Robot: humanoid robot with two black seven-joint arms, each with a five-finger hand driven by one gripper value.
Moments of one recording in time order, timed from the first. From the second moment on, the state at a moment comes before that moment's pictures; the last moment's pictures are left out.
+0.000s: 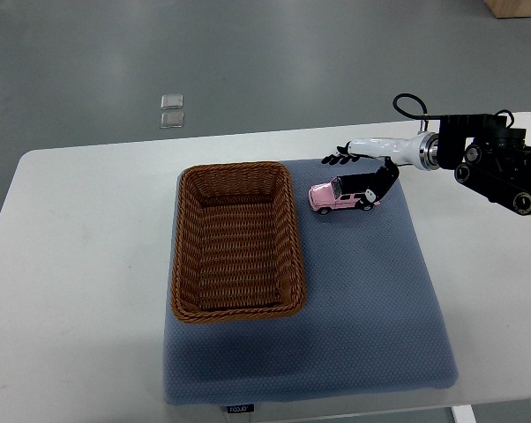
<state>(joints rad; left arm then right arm) -0.13 0.00 -0.06 -0.22 0.12 0.01 0.01 1.10 -0.37 0.11 0.73 -1.25 0.27 0.26</state>
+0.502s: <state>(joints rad) -0.13 0.00 -0.06 -0.22 0.12 0.01 0.01 1.08 -0.31 0.00 0.63 -1.25 0.18 0.26</state>
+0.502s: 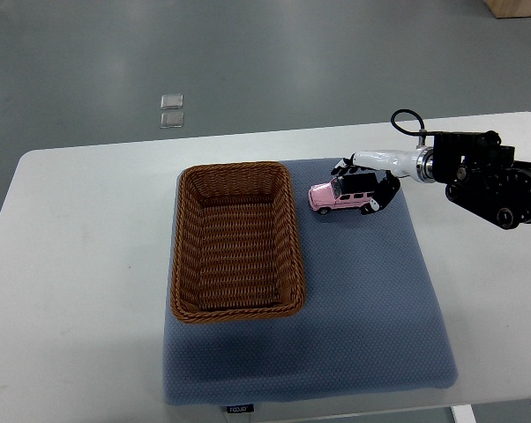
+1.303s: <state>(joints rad) -0.13 0.00 -0.06 -0.22 0.12 0.01 0.01 1.30 -0.53 0.05 0.92 -1.13 0.39 0.24</state>
